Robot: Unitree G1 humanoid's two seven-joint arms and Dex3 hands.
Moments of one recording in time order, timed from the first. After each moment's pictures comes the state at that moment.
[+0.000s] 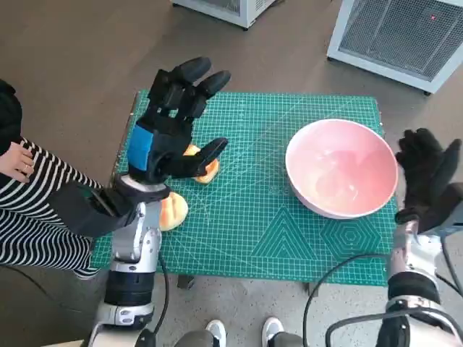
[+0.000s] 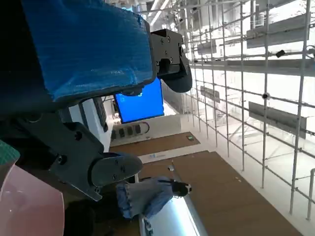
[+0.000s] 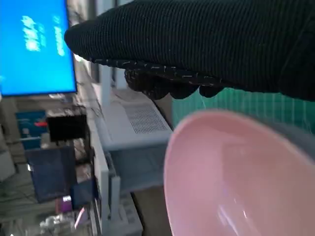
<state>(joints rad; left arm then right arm) -0.54 0.08 0.12 0.18 -0.32 -0.30 -0.41 -0.75 -0.29 -0.43 1.22 0.21 -0.49 0.12</state>
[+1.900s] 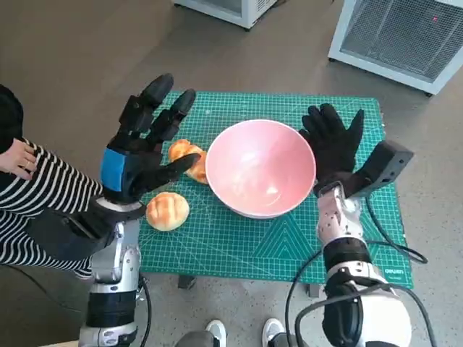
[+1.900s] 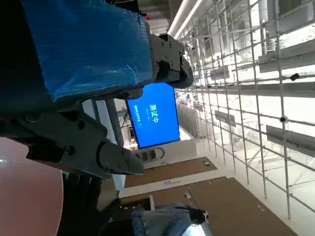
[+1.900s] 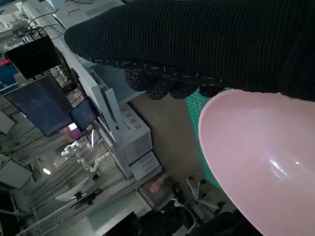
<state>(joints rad) -0.40 0.13 0.16 0.10 -0.31 -0.31 -0.36 -0.97 -0.05 -0.46 1.28 0.30 -0.35 0.20</state>
